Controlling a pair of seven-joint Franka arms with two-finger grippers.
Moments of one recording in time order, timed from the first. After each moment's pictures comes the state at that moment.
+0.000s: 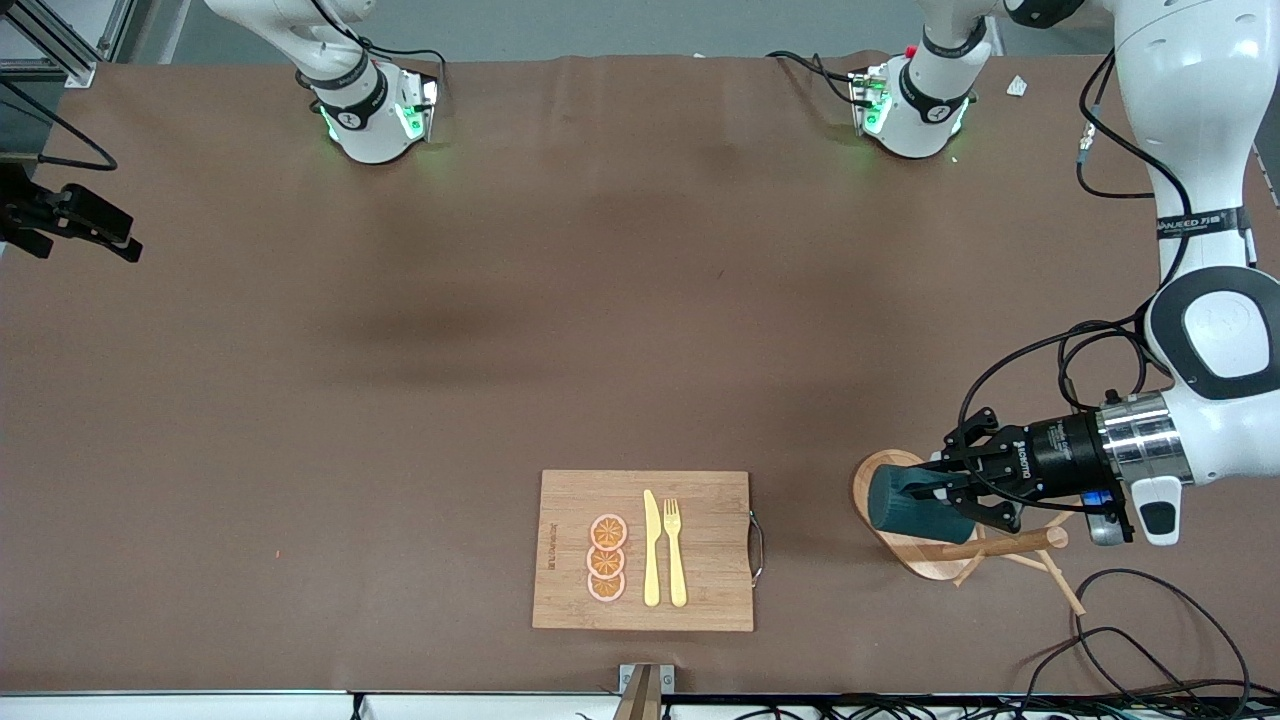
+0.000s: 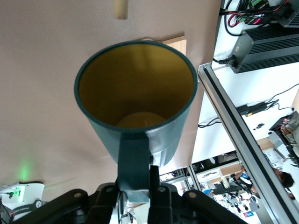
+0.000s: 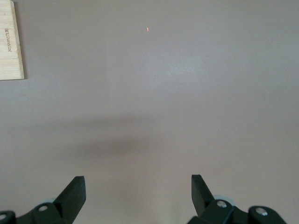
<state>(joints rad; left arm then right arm) -0.14 0.61 0.16 -1.23 -1.04 1.80 -1.04 -0.04 -0.07 -0.02 -1.61 -0.01 1.55 0.00</state>
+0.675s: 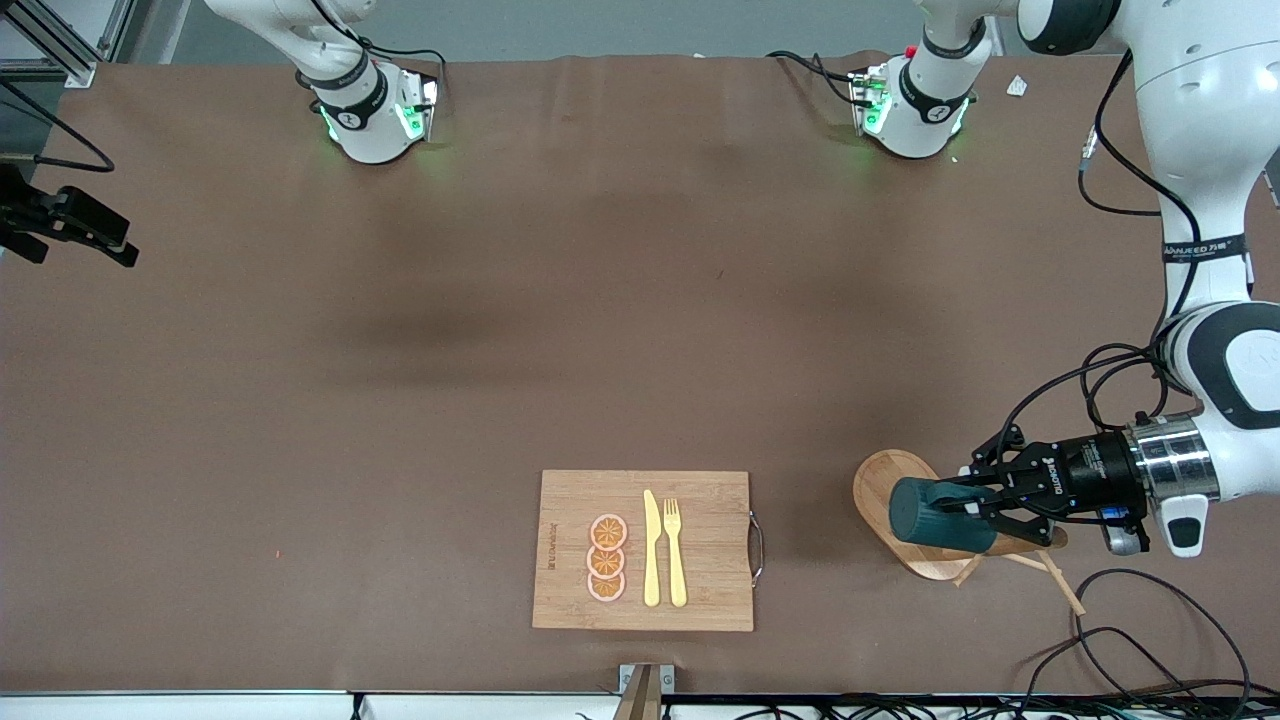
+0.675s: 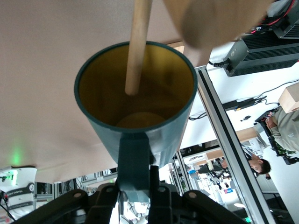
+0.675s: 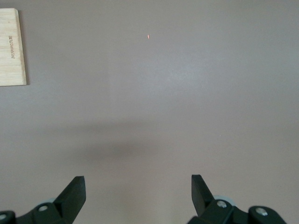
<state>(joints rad) -0.06 0.69 0.16 -1.23 -1.17 1.74 -0.96 -0.04 -0.07 -0.02 -1.61 -0.01 1.57 0.00</state>
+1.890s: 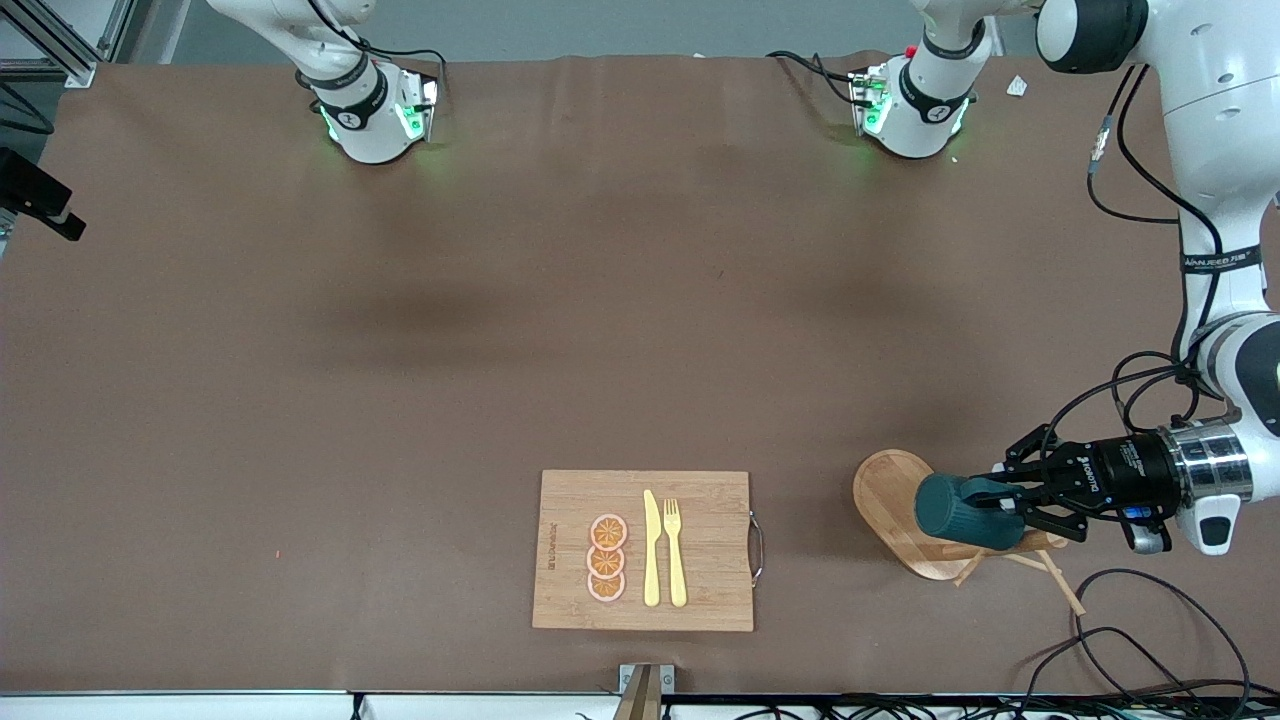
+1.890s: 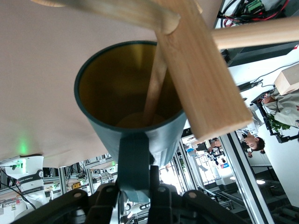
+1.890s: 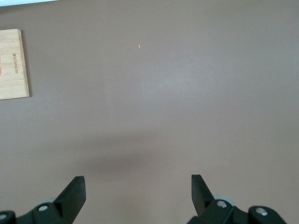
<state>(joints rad) 0.03 0.73 0.16 -1.23 -1.23 1.63 -0.83 -0.09 -0.11 -0.01 -1.58 0.00 1.55 0.00</state>
